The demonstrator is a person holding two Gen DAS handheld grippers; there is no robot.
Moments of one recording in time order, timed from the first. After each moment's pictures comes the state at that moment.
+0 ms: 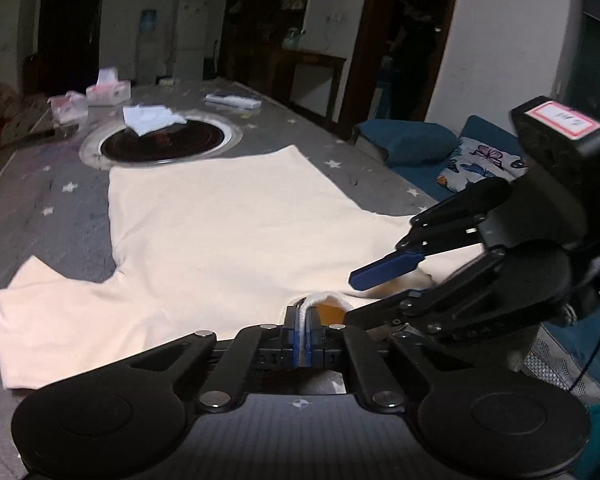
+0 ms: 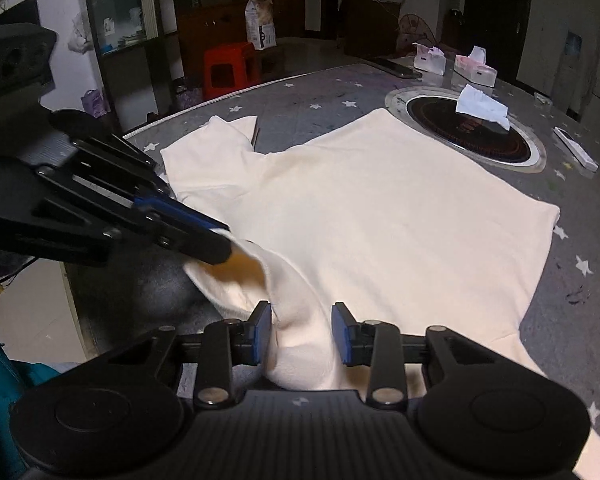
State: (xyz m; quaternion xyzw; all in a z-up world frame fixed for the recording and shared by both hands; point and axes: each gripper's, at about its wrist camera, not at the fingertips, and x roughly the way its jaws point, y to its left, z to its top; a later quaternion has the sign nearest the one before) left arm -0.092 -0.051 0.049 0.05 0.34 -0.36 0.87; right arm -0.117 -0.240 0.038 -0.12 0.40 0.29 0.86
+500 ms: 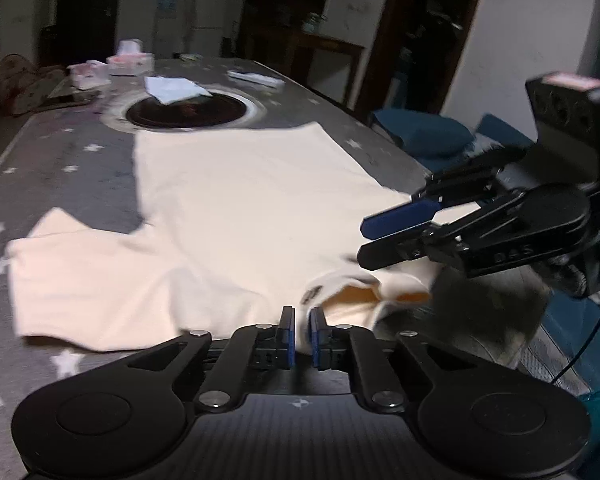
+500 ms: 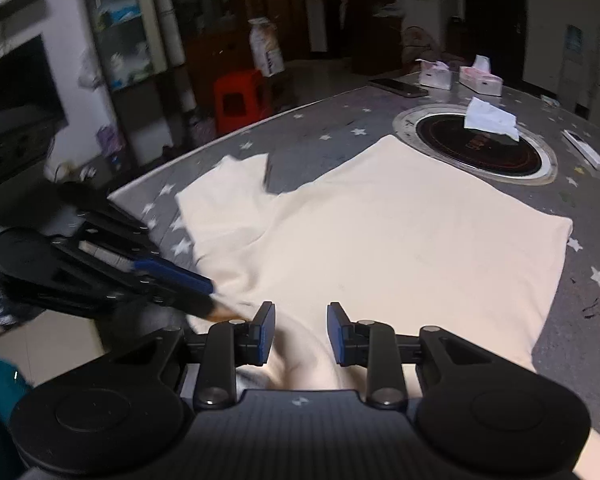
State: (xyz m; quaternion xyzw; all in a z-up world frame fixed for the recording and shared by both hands) left arm -0.092 -0.019 0.045 0.03 0.37 -0.33 0.87; right arm -0.105 -0.243 0.053 -0.07 0.38 0.31 0.87
